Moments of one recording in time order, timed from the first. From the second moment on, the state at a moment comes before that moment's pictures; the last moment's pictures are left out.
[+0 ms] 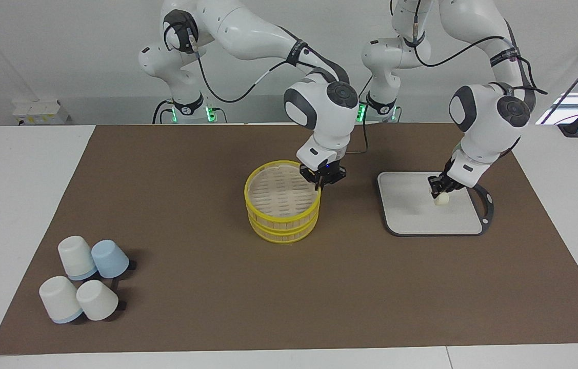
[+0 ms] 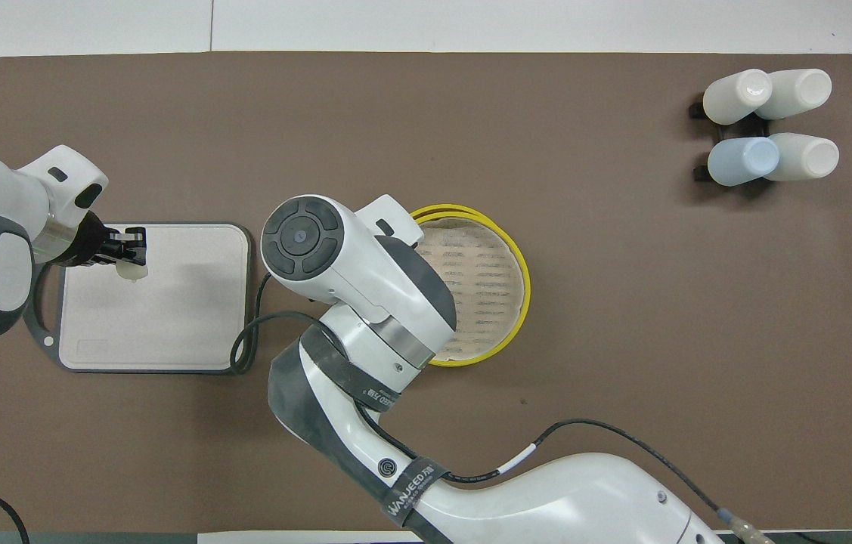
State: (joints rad) left arm -0.02 0.10 -0.02 -1.98 -0.02 2.02 -0.09; right arm 0.73 0.60 0.03 -1.28 -0.06 1.82 0.86
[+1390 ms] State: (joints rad) left arm -0.37 0.12 -0.03 -1.81 -0.07 1.90 -0.59; right arm 0.27 0.29 0.02 -1.29 0.03 1.58 0.10
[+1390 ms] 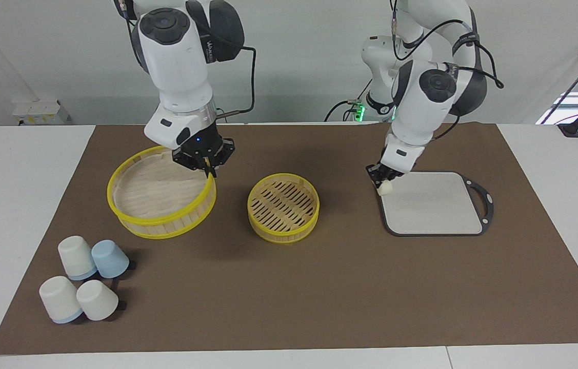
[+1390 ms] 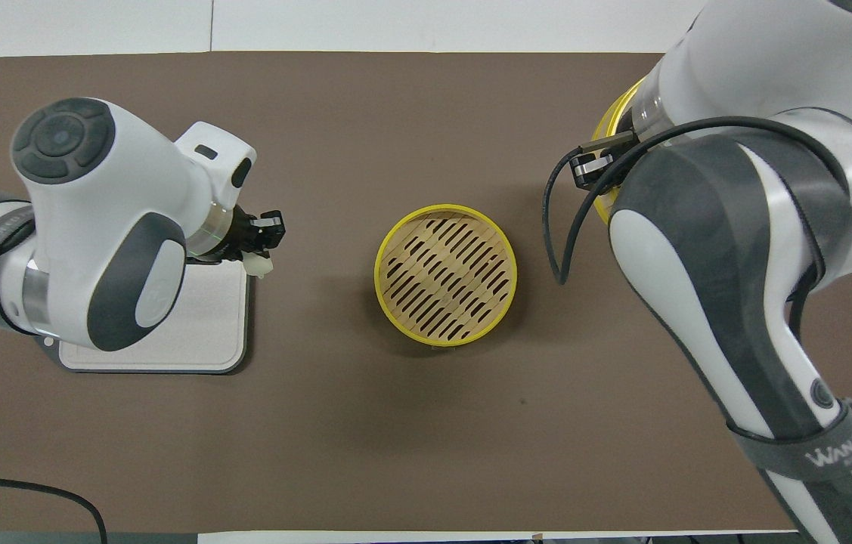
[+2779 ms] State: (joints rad) left arm -0.70 0.53 -0.01 -1.50 -0.07 2.01 -1.01; right arm 0.23 0.25 0.02 -1.40 0.06 1.58 0.09
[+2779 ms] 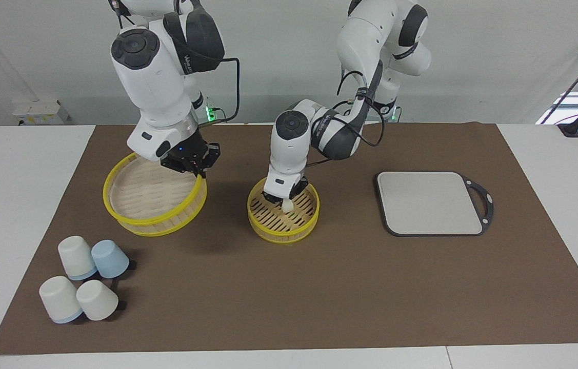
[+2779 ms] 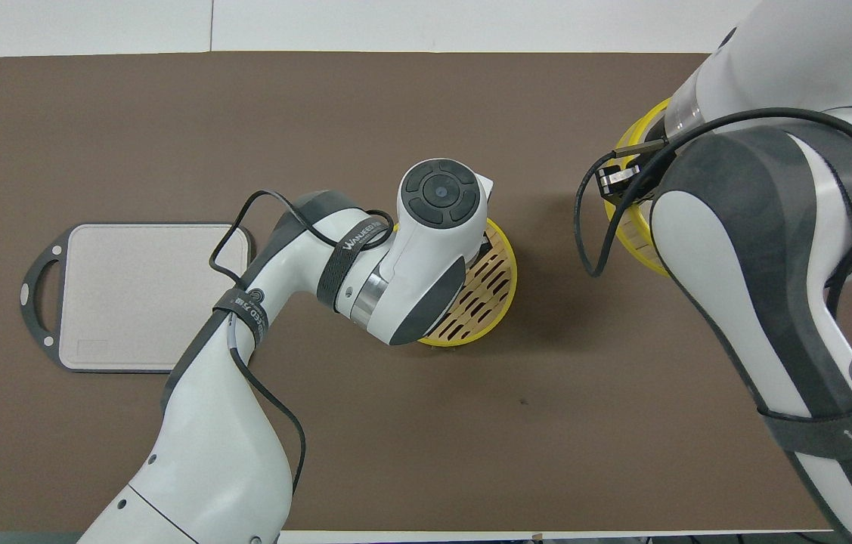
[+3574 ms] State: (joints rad) left arm -0.70 0.53 -0.02 -1.58 -0.07 2.10 -1.01; right arm 0.23 0.22 0.02 -1.48 0.06 1.64 0.09
